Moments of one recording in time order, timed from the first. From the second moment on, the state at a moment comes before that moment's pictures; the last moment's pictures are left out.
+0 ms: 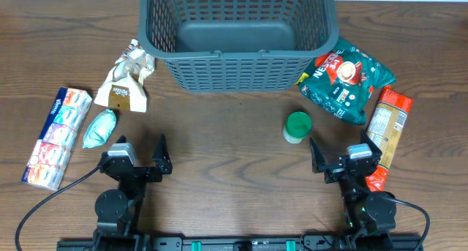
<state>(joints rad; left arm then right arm) -0.10 0.04 0.02 -0.11 0.00 -0.26 0.14 0.01 0.01 -0.07 -0.01 -0.10</state>
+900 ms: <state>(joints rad) -0.10 0.04 0.02 -0.11 0.00 -0.26 0.14 0.01 0.01 -0.06 -0.04 -0.10</state>
